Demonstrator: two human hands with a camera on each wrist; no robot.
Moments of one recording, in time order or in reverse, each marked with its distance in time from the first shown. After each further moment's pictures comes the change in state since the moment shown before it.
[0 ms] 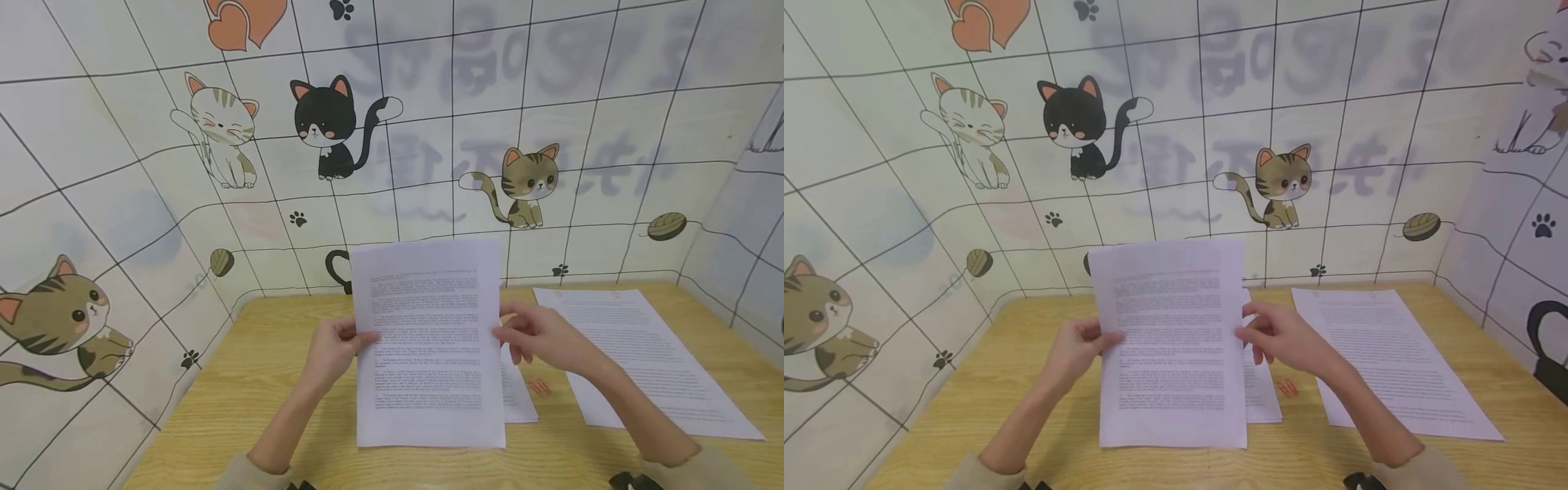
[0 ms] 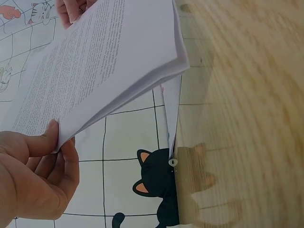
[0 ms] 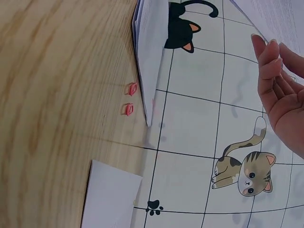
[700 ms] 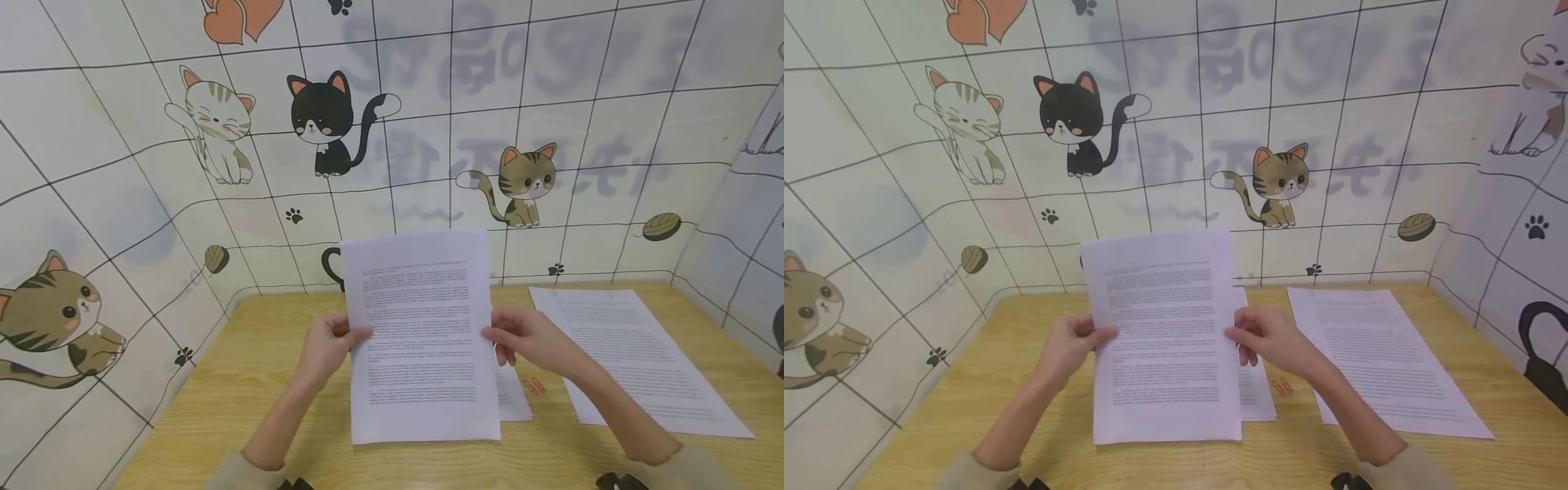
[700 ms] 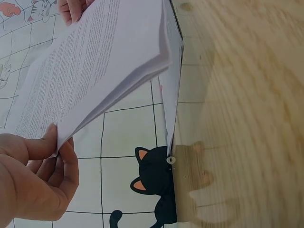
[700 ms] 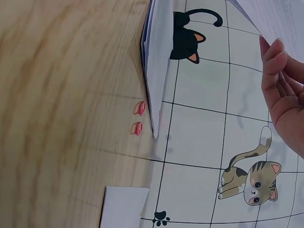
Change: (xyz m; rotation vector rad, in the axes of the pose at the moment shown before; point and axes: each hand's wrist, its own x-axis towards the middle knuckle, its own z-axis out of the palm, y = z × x) left_hand 0.002 0.001 -0.002 -0.039 0.047 -0.043; right_hand 0.006 0.004 0.011 0.034 -0.031 -0.030
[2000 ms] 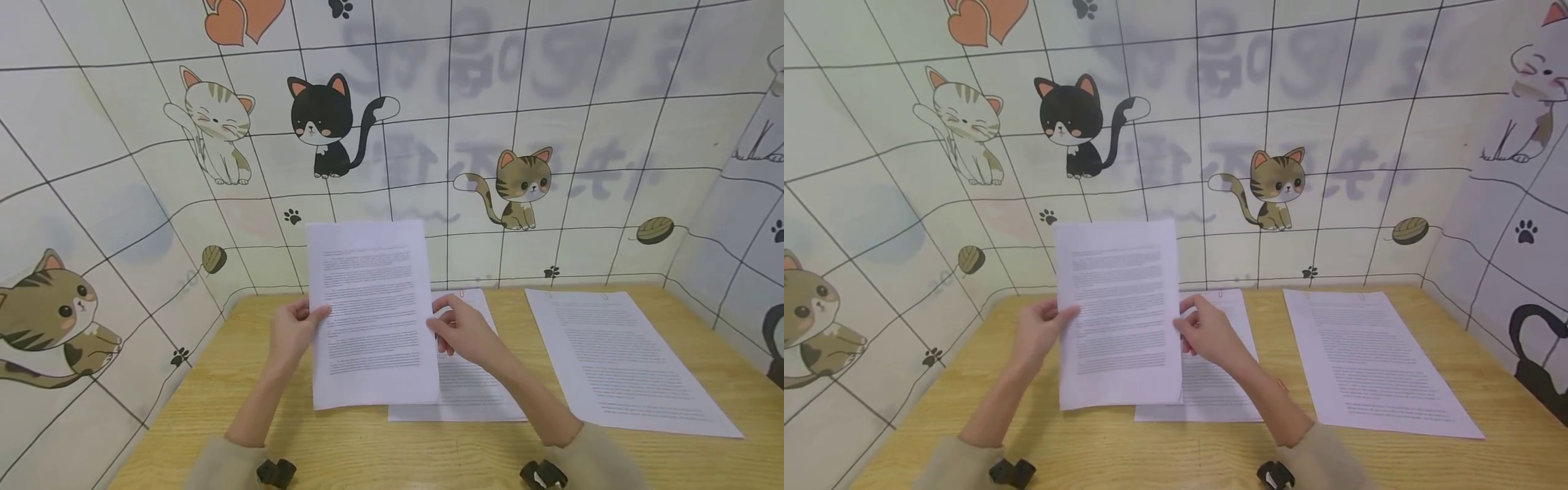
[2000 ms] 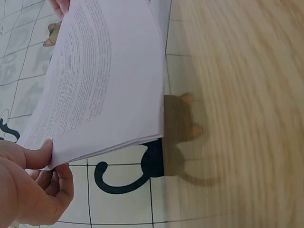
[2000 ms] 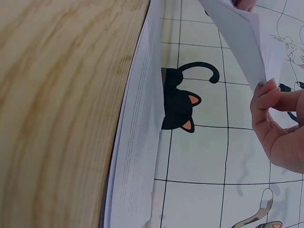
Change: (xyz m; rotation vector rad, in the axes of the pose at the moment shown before) left_hand 0.030 -0.013 -0.046 0.073 0.235 -0.089; right_hand 0.058 -0.025 0.068 0.055 0.211 0.207
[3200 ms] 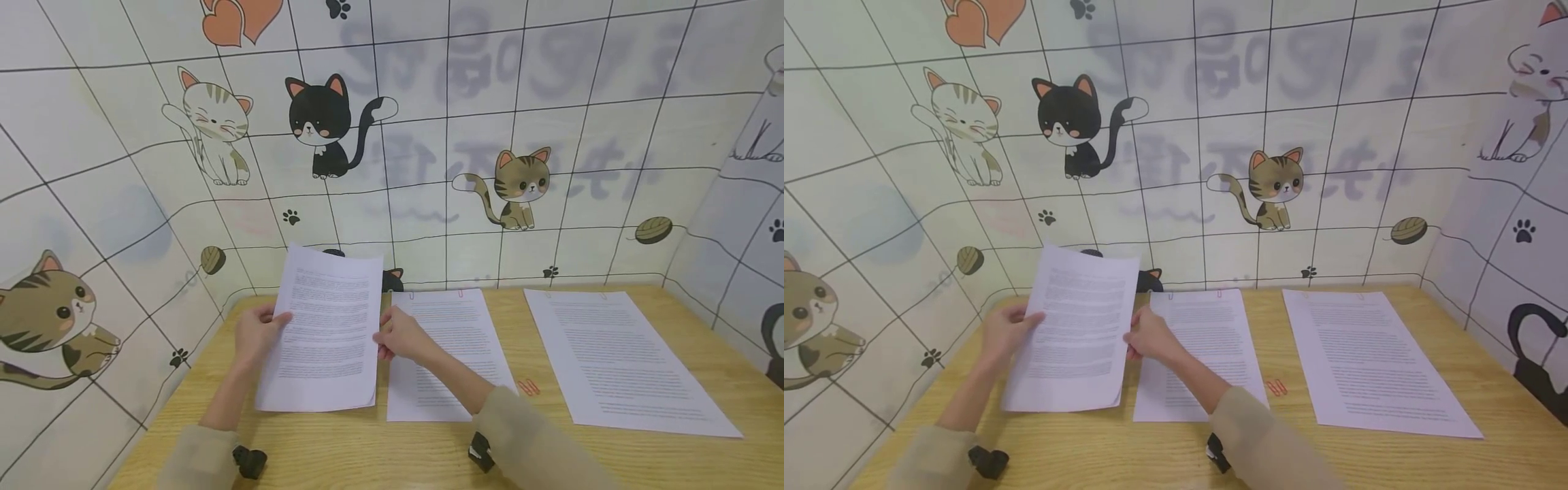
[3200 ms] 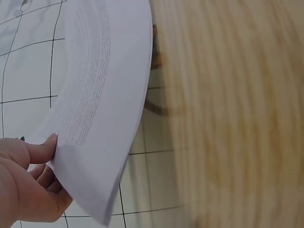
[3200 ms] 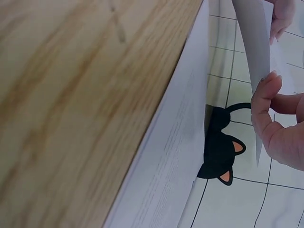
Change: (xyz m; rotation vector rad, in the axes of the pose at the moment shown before) left_hand 0.038 -0.048 -0.051 0.233 0.081 -0.054; right_hand 0.052 -0.002 0.084 0.055 -0.139 0.093
